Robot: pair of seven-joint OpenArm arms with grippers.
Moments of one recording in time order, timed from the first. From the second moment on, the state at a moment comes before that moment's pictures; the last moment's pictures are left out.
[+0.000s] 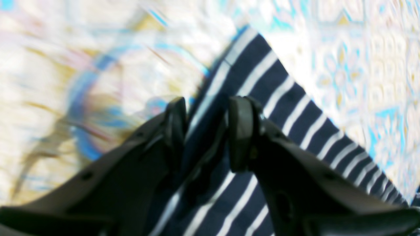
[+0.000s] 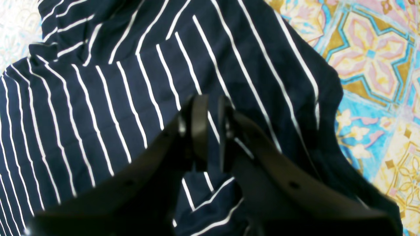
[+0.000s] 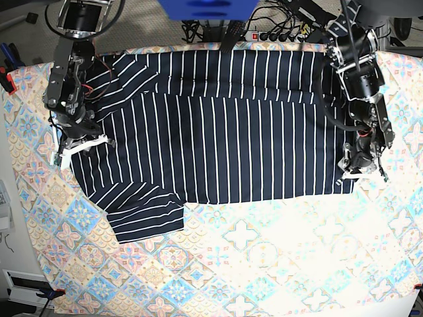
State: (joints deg) left arm -15.3 -14.9 -26.0 50.0 -30.1 0.0 31.9; right arm -9.4 8.3 17.9 93.3 20.3 1.0 -41.6
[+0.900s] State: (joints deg) left arm -6.5 -14.5 -26.0 64.6 -30.4 0.1 36.5; right arm -3.8 10.2 18.0 92.5 10.5 1.1 -41.2
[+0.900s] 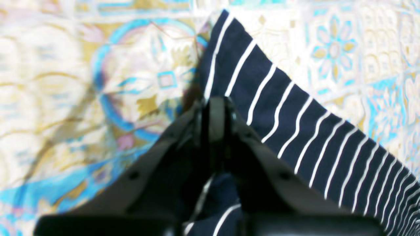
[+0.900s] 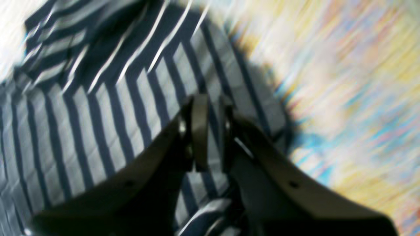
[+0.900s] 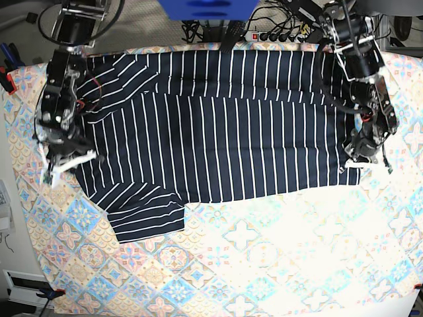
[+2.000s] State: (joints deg) left arm 1.9 -13.3 -26.0 76.5 -30.4 -0.1 37.8; right arm 21.1 20.5 -3.1 44.1 9.8 10.1 -23.8
